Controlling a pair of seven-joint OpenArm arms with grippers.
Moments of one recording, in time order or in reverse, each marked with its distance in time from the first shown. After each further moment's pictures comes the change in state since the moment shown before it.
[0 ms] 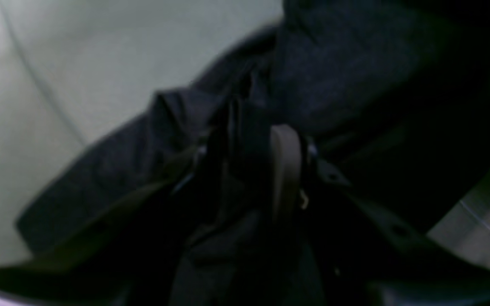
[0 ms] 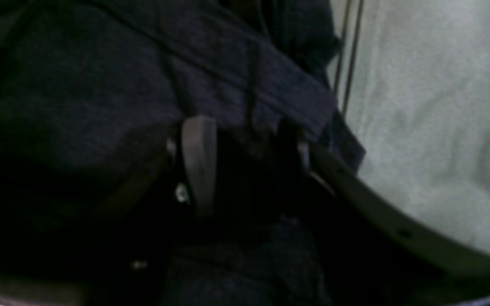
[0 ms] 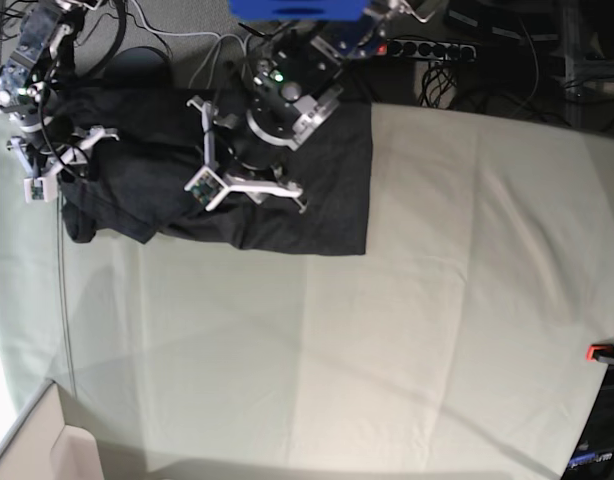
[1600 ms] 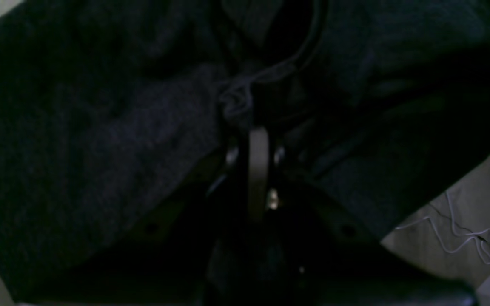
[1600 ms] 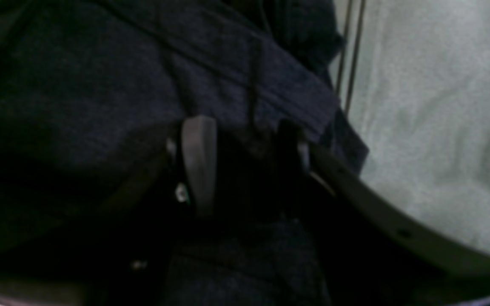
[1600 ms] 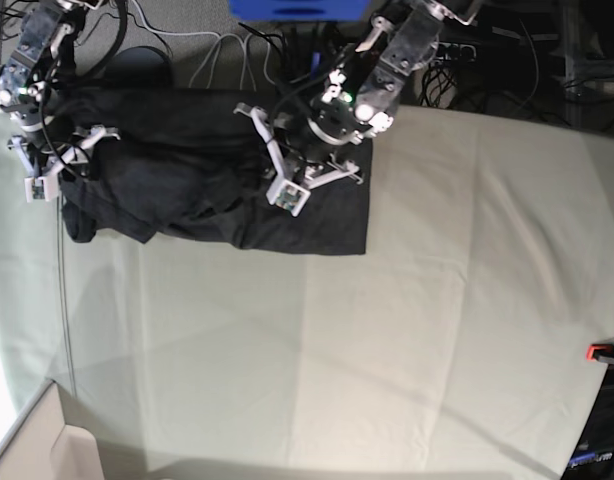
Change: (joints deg) left arm 0.9 -6.4 -7.7 -4.1 -23.1 0.5 -0.5; right arm 0.0 -0.3 0.0 0.0 0.0 0.0 -0.2
